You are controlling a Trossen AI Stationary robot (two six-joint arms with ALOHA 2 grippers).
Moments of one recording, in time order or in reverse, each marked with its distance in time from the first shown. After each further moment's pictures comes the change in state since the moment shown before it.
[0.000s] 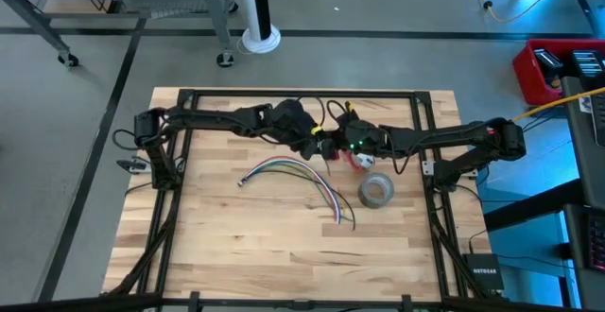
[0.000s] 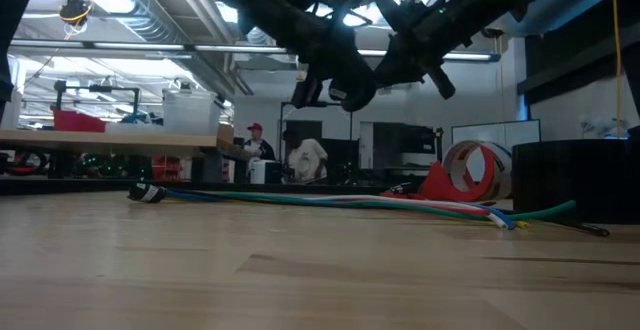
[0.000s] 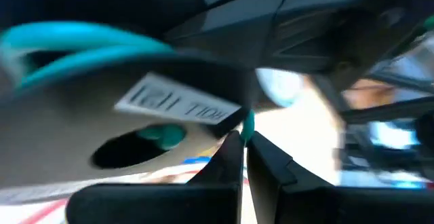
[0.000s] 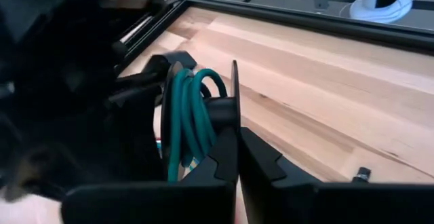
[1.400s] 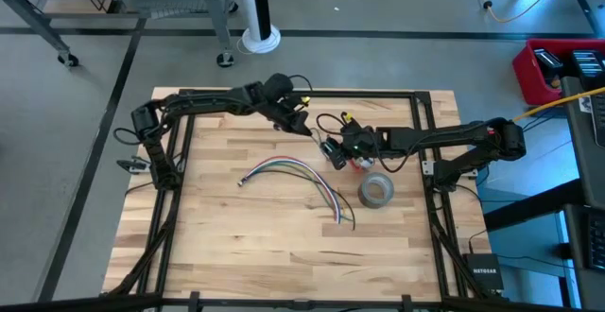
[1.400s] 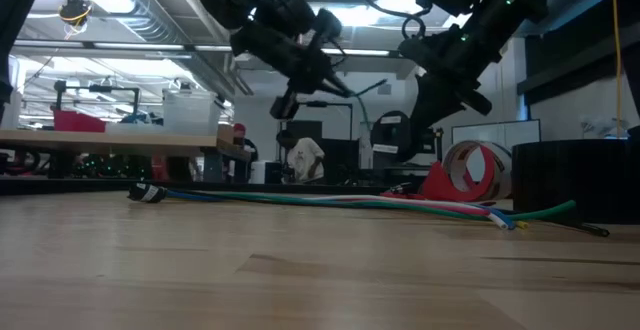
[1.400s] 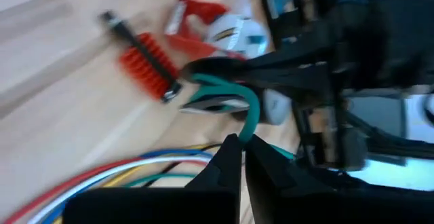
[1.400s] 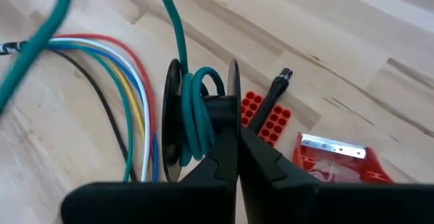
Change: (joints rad) left arm 0.225 0.000 0.000 -0.072 0.265 -0.148; right arm 0.000 0.000 0.000 -0.387 -0.056 -0.022
